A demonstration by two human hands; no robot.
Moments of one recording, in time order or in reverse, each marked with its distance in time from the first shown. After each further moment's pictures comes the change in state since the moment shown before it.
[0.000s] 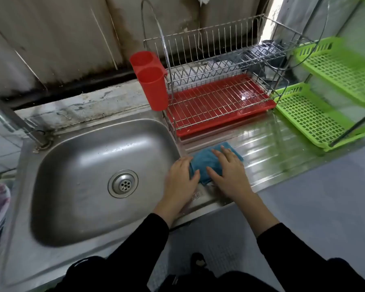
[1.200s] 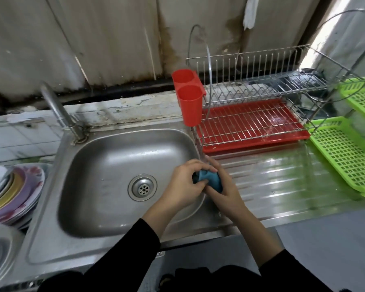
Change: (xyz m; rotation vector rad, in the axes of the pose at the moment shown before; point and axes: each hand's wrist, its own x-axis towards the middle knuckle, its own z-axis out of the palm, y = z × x) left_hand -0.008 0.009 -0.084 -0.421 0.058 0.045; right_hand 0.003 -0.064 0.006 0.708 -0.192 -0.216
